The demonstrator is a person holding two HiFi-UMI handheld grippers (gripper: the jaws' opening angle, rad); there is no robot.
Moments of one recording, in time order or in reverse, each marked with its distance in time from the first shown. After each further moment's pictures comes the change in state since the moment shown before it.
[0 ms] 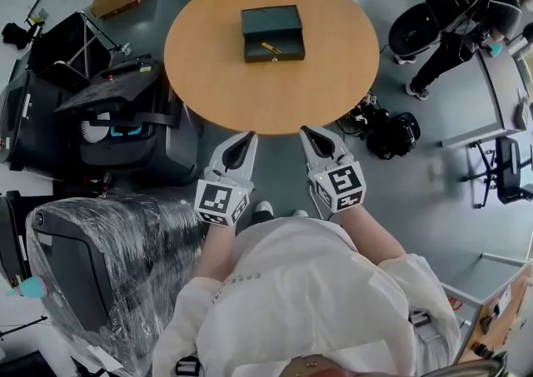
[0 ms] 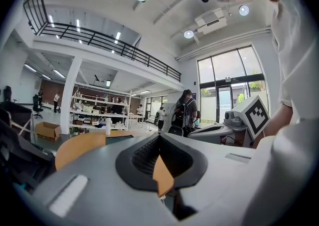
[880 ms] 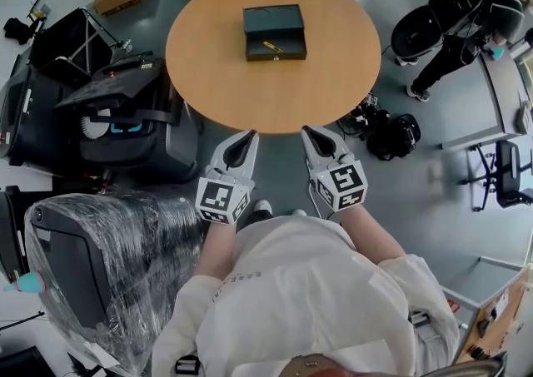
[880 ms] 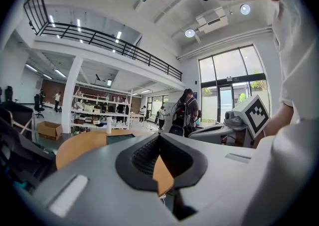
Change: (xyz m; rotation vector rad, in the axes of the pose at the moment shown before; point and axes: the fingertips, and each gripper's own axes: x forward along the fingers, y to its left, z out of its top) left arm 0.002 0.000 -0.004 -0.004 0.010 0.010; right arm 0.000 -0.003 -0.005 0.024 0.013 0.012
